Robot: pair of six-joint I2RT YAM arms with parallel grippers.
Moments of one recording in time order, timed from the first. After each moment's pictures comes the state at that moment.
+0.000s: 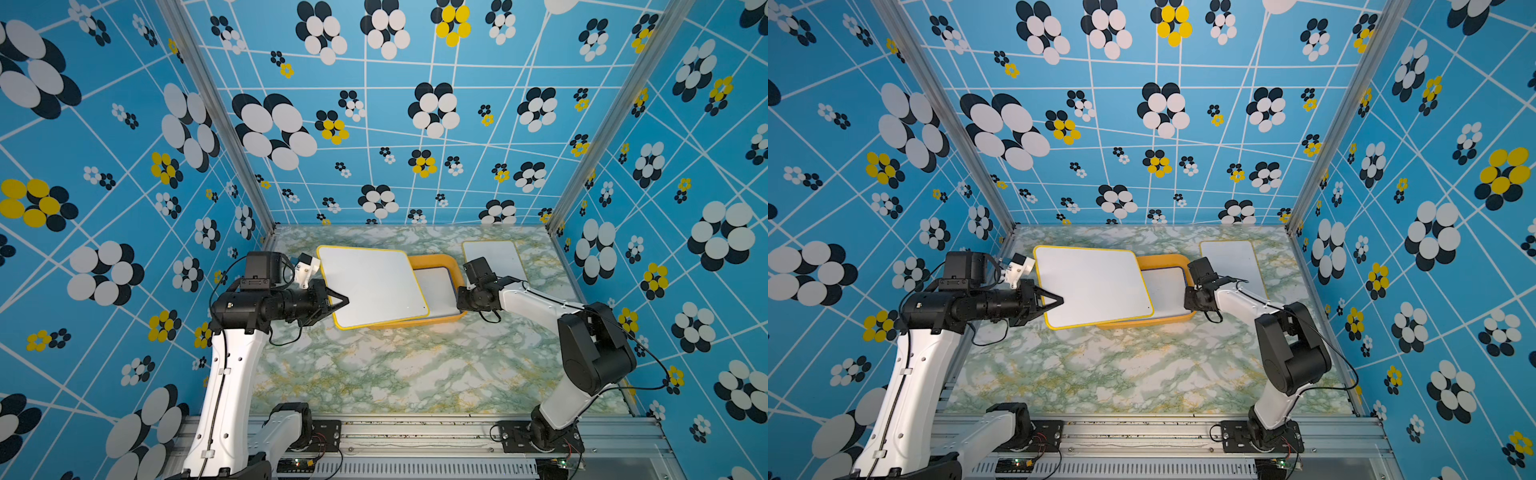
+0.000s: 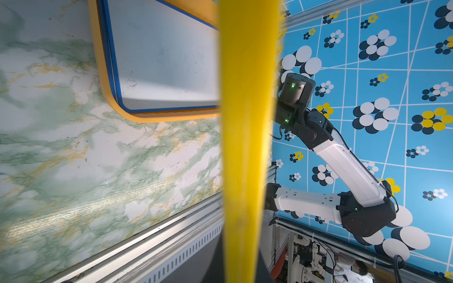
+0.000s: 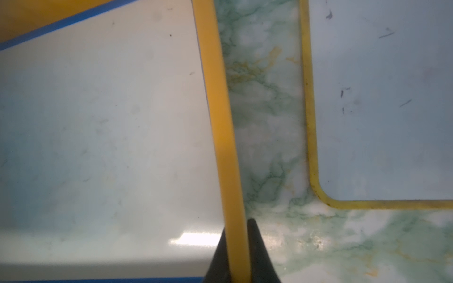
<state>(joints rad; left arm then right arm) 0.03 1.04 1.31 -1.21 0.87 -0.49 0.41 1.71 1.06 -0.44 0.05 0.45</state>
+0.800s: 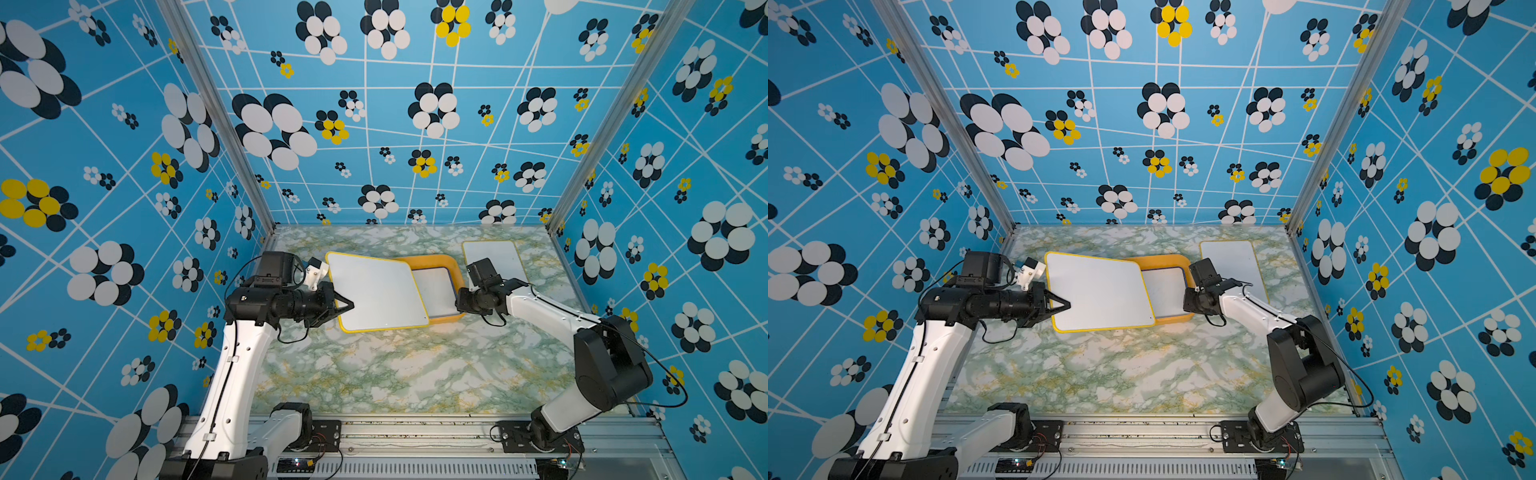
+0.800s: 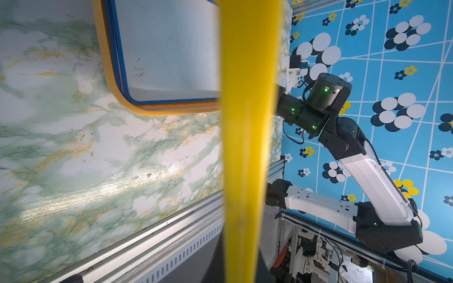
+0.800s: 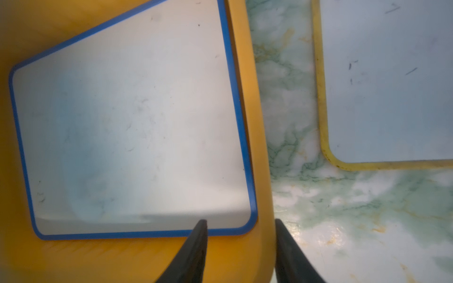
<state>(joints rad) -0.05 1.09 1.25 -1.16 0.82 -0.50 0.43 1.58 1.03 -0.50 0.00 0.50</state>
